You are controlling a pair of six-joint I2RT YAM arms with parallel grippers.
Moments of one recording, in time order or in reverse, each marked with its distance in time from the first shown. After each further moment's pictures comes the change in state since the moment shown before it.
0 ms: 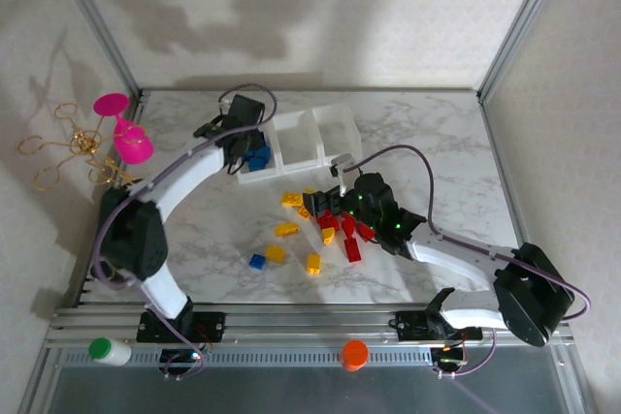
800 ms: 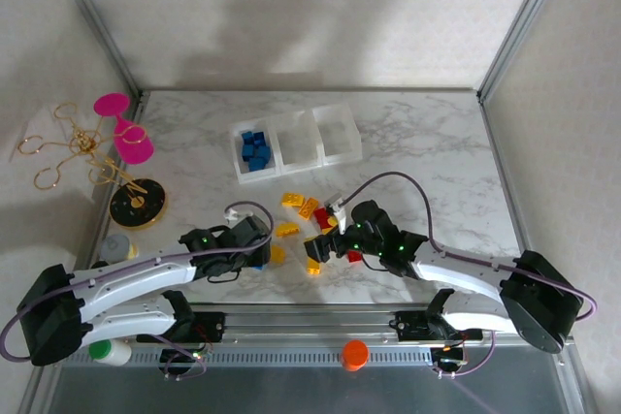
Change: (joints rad) left arm -0.520 -0.592 -0.769 -0.104 0.129 -0.414; right arm 0.101 -0.053 -0.174 -0.088 -0.209 0.082
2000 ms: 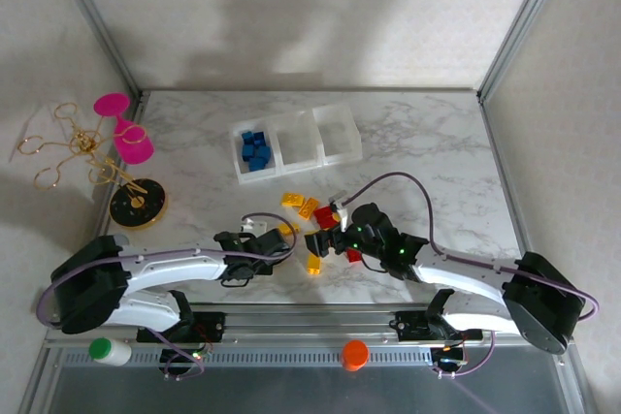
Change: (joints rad) left arm -0.082 0.235 0.026 0.034 -0.114 -0.021; right arm 0.021 -0.027 -0.016 0.041 0.149 0.041
